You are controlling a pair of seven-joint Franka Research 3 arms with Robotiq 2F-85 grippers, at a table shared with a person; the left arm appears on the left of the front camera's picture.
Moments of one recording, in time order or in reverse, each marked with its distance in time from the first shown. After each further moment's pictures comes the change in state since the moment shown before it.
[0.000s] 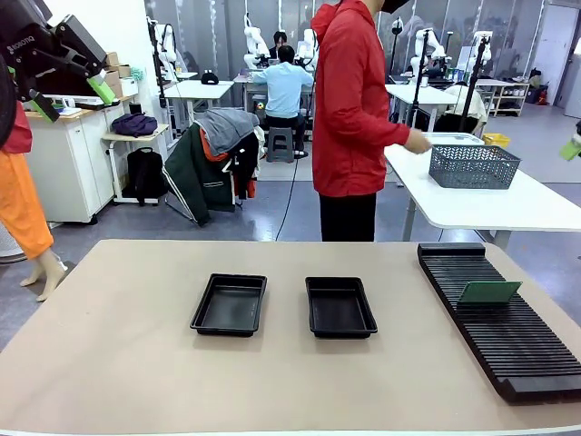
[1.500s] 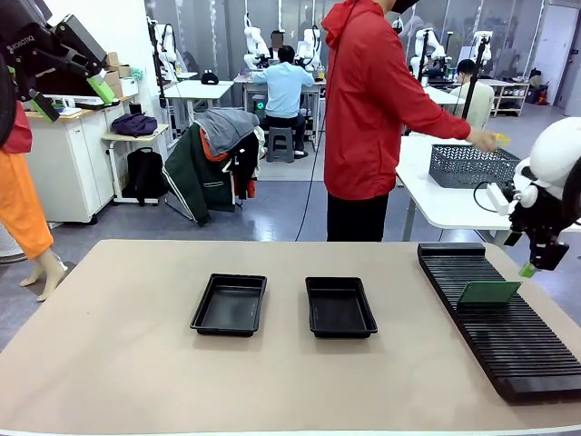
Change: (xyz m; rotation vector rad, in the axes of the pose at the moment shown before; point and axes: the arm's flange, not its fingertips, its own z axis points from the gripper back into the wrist) left arm 0.000 0.000 0.000 0.000 -0.001 0.000; right arm -0.025 -0.037 -0.227 -0.110 0.263 0.938
